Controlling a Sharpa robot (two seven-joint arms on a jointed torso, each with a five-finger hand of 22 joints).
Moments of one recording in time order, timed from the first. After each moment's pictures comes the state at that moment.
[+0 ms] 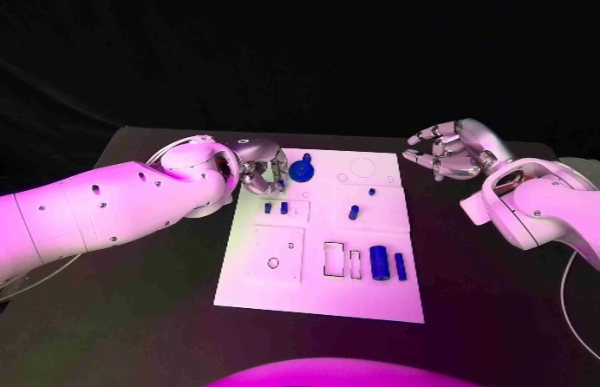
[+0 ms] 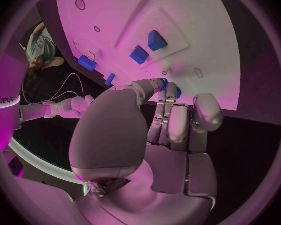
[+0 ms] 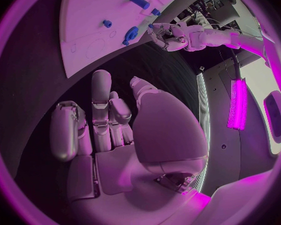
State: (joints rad) left arm 1.22 -0.79 -0.02 1.45 -1.50 -0.12 -0.12; left_hand 1.42 -0.25 0.66 0.13 0.20 0.90 0.14 0.42 0.32 1.05 0.08 0.41 0.13 1.43 0.00 1.38 1.07 0.12 1.35 0.09 1.26 1.06; right arm 1.27 -0.98 -0.12 1.59 -0.87 -0.57 0.06; right_hand 1.32 -0.15 0.23 0.28 0.24 0.88 0.16 0.20 0.37 1.26 0.06 1.17 1.18 1.39 -0.01 0.81 0.45 0.05 1.44 0.09 1.32 1.31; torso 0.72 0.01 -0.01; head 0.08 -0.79
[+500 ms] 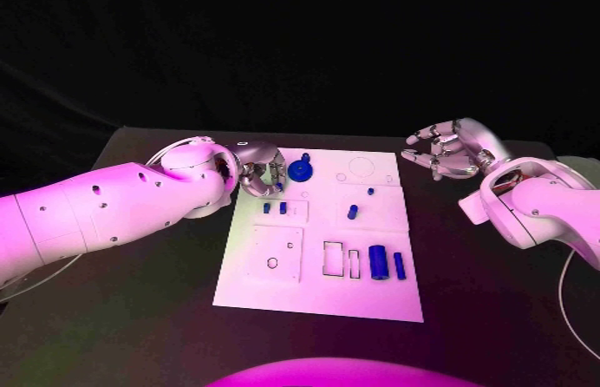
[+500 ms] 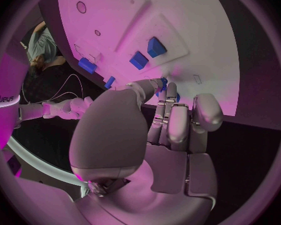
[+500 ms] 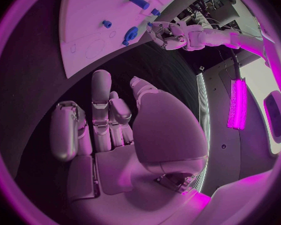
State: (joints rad) left arm 1.22 -0.78 -0.03 1.43 -1.49 -0.09 -0.12; left_hand 1.42 -0.25 0.66 0.13 0.20 0.90 0.14 0.42 0.32 1.05 0.08 0.40 0.13 1.43 0.00 1.38 1.07 0.12 1.35 0.09 1.26 1.06; right arm 1.27 -0.99 -0.12 1.59 -0.87 -0.57 0.06; right_hand 1.32 -0.15 0.23 0.28 0.24 0.88 0.16 0.20 0.37 1.26 0.06 1.17 1.18 1.39 -0.01 0.81 0.45 0.05 1.44 0.09 1.32 1.31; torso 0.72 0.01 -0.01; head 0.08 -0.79
